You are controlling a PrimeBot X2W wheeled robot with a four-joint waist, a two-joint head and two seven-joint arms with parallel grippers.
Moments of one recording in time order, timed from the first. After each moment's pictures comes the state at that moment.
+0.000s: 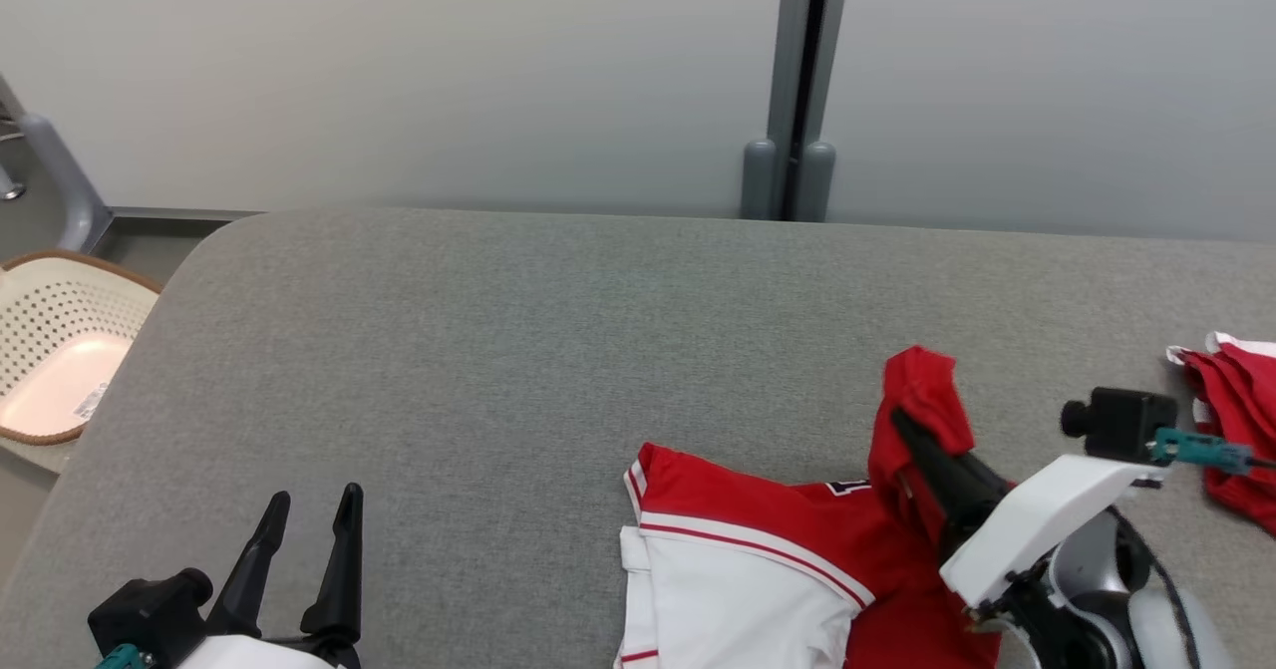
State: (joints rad) left arm 0.08 0.39 -0.34 0.02 -0.76 0.14 -0.23; right arm -0.13 -0.06 0.09 0.06 0.67 0.13 0.46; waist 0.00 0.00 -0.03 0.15
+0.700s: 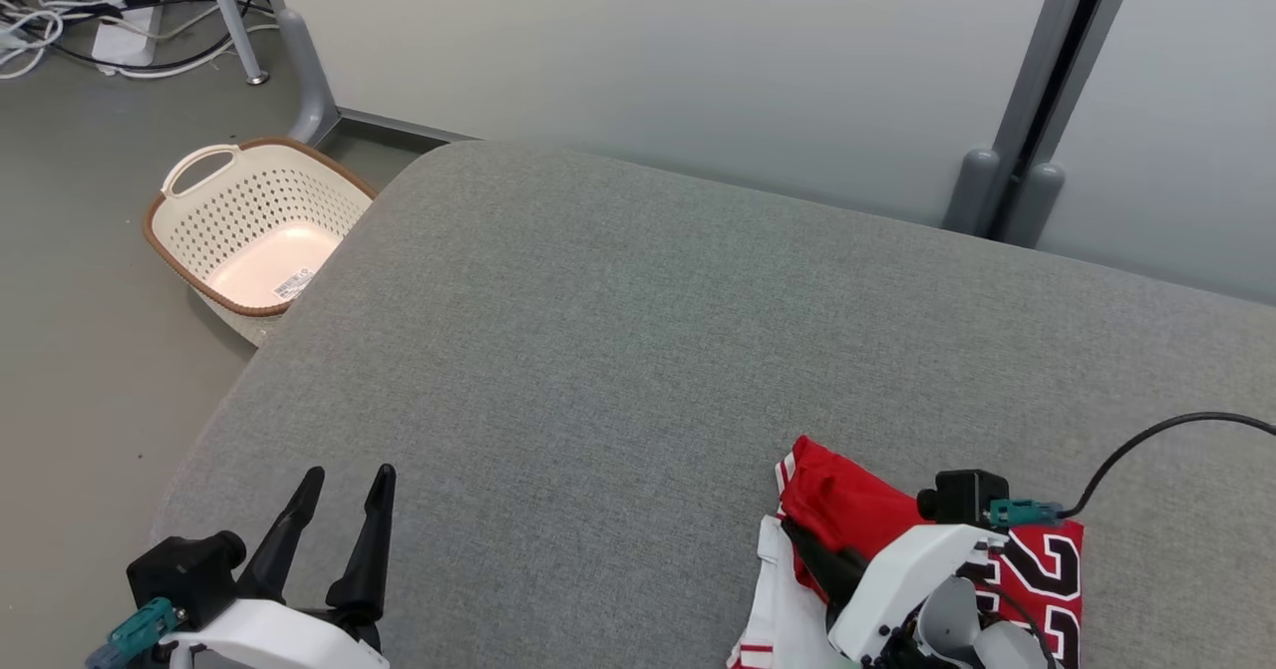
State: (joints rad) left arm -0.01 0.39 -0.39 0.09 -0.76 0.09 -0.19; right arm -0.25 -0.05 0.41 0.58 0.86 0.13 0.24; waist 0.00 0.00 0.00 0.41
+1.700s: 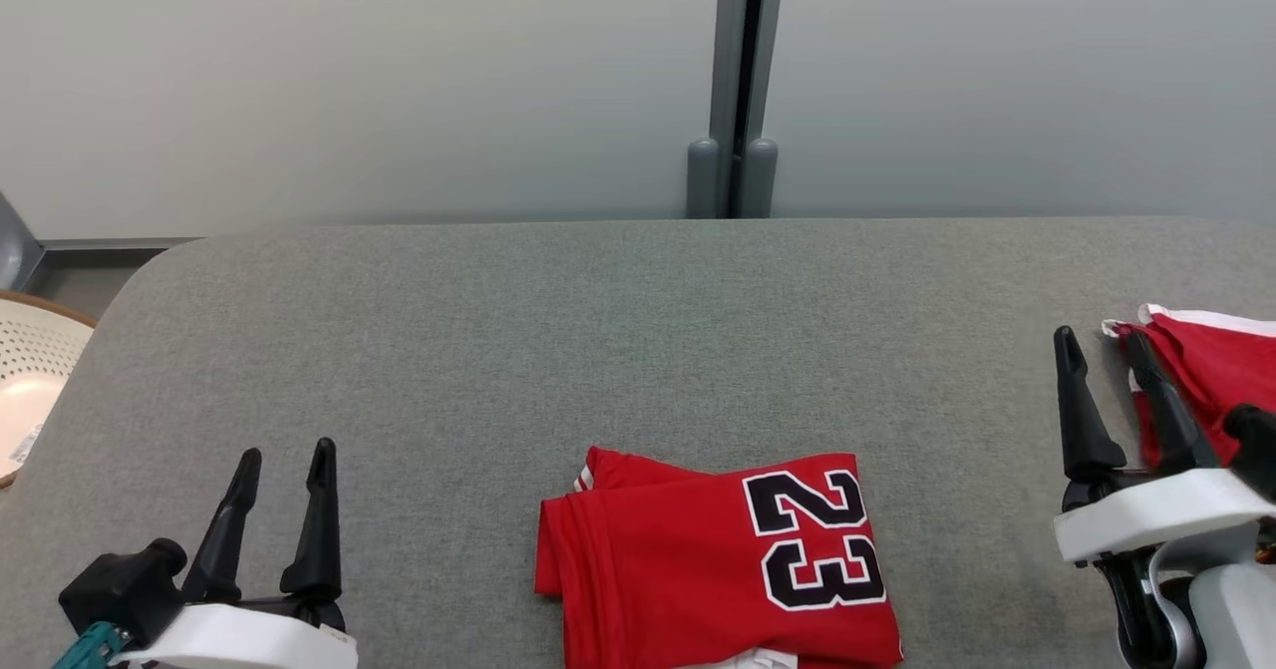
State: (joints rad) left arm 0.02 0.33 -0.27 0.06 -0.71 0.11 -0.26; right arm -0.20 -0.22 0.10 0.31 0.48 0.13 -0.16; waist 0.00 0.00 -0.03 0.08
